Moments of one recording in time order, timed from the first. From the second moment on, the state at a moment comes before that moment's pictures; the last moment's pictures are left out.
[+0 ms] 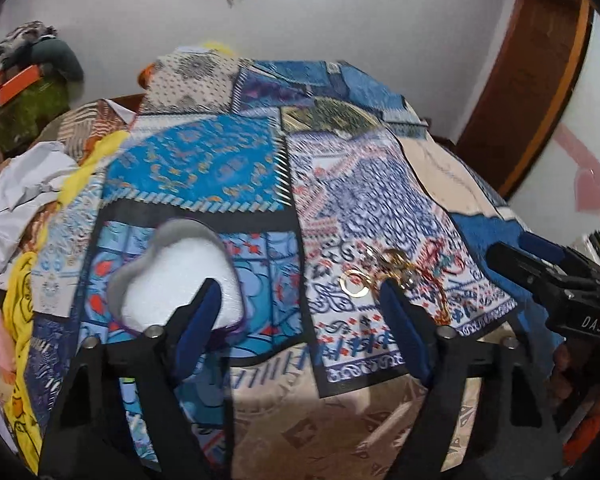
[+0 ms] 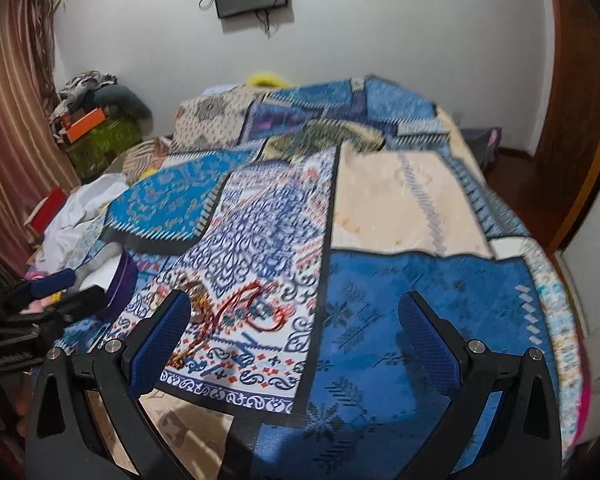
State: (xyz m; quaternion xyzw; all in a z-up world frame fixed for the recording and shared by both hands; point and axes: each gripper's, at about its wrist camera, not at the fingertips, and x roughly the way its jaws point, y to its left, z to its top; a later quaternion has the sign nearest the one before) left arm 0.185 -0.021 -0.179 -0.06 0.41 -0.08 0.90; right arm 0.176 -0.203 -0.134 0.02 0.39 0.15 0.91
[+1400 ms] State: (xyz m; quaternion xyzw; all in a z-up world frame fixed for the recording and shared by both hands) left arm 0.205 -0.045 -0.191 -0.09 0.43 -0.15 0.89; right arm 0.192 -0.181 -0.157 -0.01 0.42 0.18 0.89
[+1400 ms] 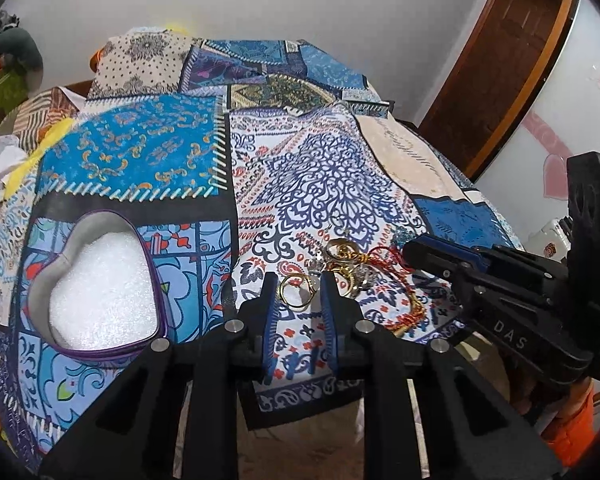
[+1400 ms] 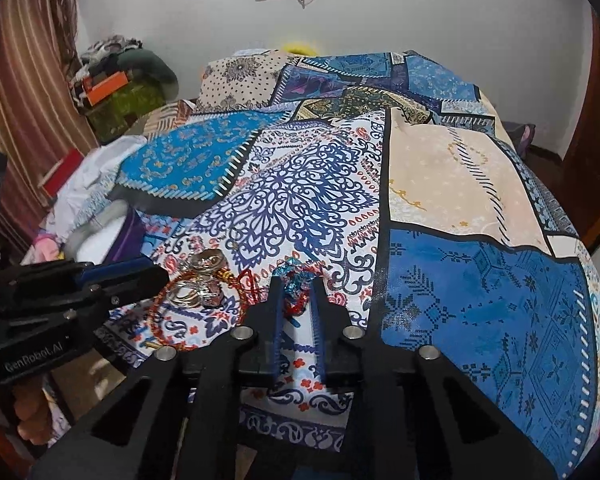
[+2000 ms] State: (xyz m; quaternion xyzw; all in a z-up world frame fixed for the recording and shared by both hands) left arm 0.161 -0.019 -0.128 -0.08 0.35 -0.13 0.92; right arm 0.151 -0.160 -0.075 -0.02 0.32 0.20 0.92
